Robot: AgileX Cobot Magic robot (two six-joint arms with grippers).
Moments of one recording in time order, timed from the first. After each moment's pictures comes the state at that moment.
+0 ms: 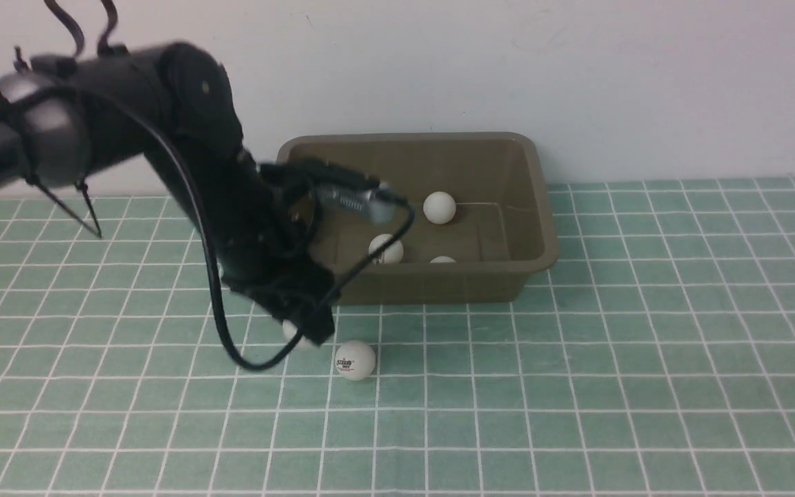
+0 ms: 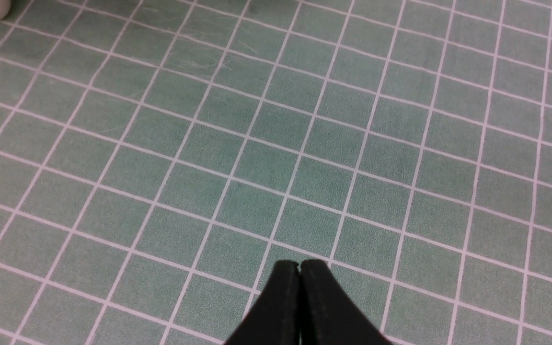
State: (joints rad) right arm 0.05 0.53 -0.62 0.17 1.05 -0.31; left arm -0.32 1.85 -1.49 -0.31 1.20 0.47
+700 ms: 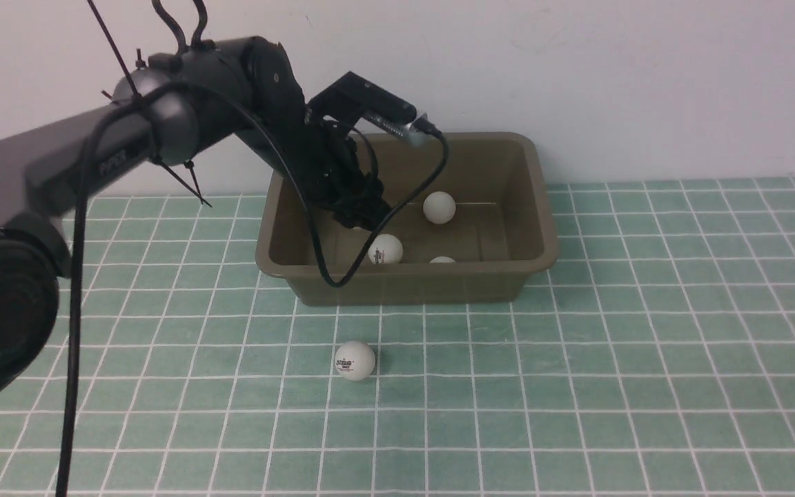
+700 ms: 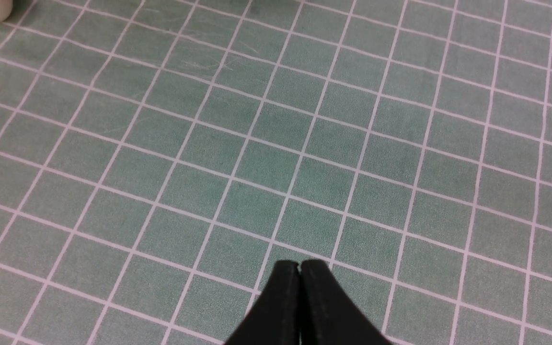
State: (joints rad) right arm 0.05 0.53 -0.62 0.18 1.05 -0.31; left arm -0.32 2.17 -1.84 -0.27 0.78 0.52
